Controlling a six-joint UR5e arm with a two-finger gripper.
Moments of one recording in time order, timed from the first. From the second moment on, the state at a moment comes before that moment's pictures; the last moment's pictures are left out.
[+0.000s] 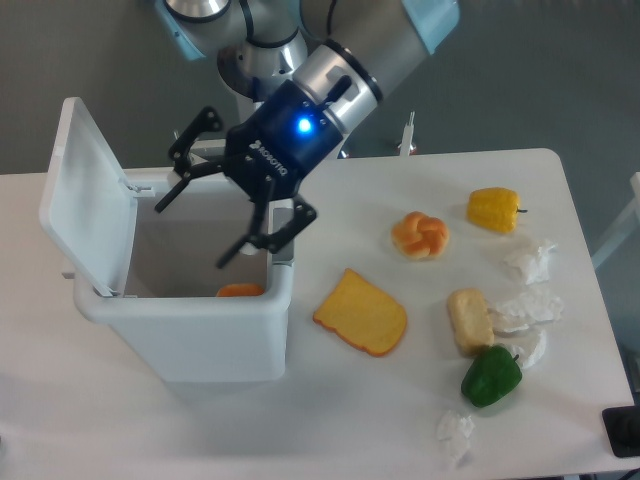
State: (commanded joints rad) arm 2.60 -1.71 -1.54 -1.05 0.42 0.59
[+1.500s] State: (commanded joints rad) arm 2.71 -1.65 -1.50 -1.05 1.17 1.07
